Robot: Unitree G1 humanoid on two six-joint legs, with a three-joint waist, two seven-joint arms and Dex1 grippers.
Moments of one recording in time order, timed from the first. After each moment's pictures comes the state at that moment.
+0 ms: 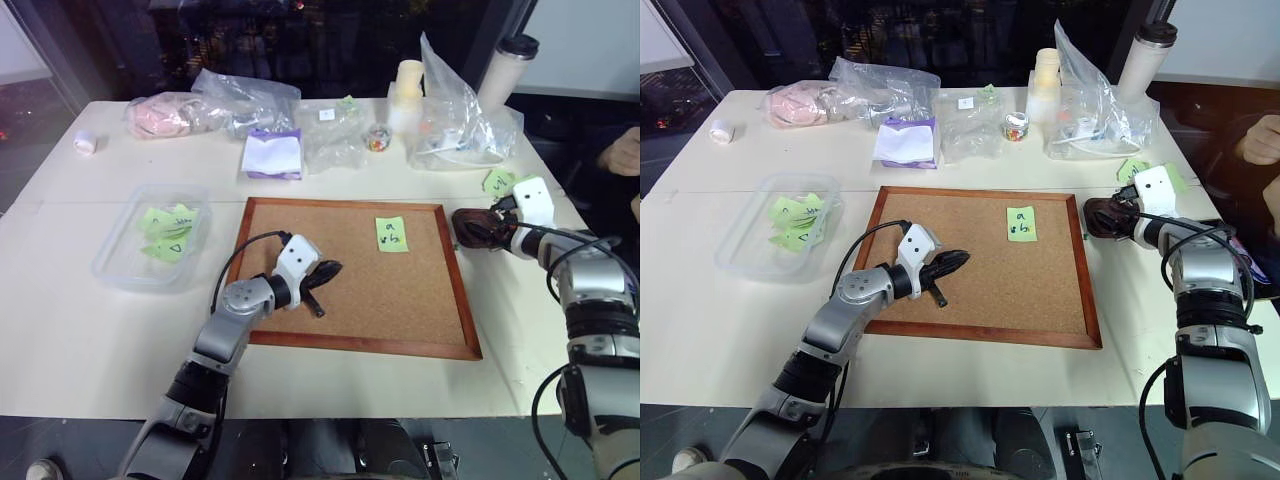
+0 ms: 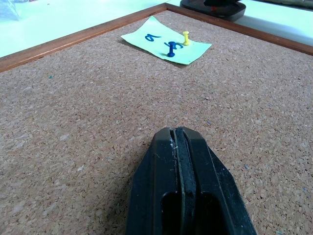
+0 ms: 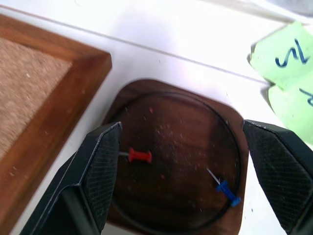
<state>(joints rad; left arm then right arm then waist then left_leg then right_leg) -0.36 0.21 -0.25 0.06 -0.13 0.30 -0.65 -0.66 -0.71 -0.14 0.59 0.13 0.41 0.60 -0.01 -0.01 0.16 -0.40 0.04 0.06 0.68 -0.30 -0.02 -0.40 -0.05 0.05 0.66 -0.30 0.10</state>
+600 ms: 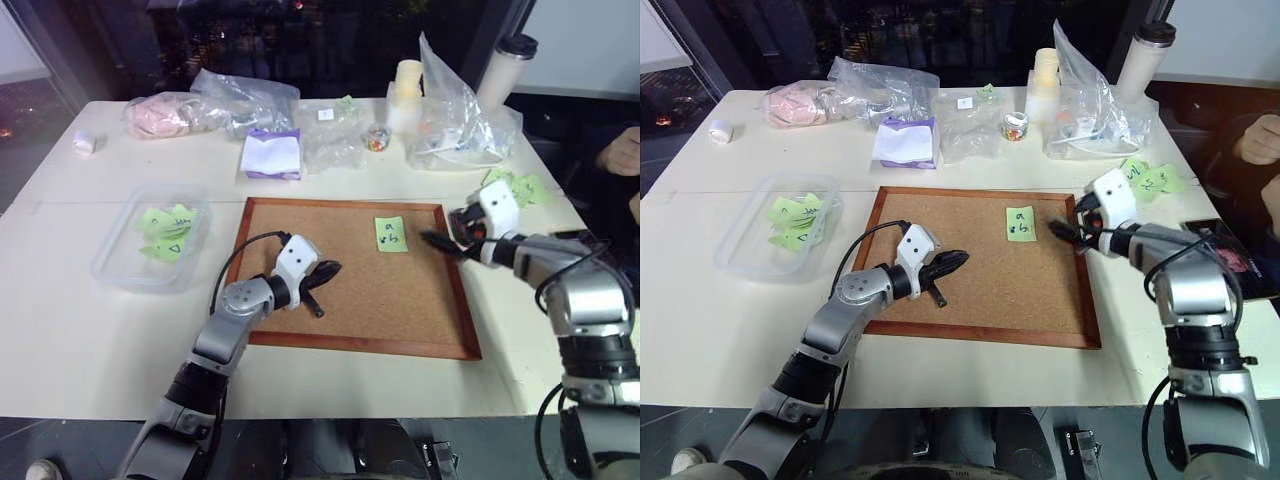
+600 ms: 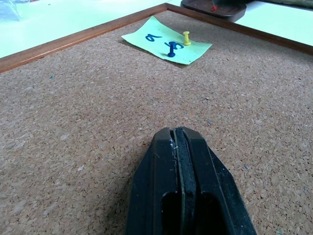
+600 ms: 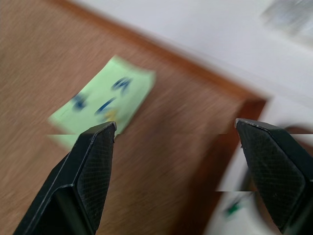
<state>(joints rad) -0.36 0.21 -0.25 0.05 -0.13 0.30 -0.65 -0.42 -0.63 -0.09 -0.04 0.26 0.71 0.65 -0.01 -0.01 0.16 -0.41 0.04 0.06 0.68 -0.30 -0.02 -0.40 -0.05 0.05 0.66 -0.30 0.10</state>
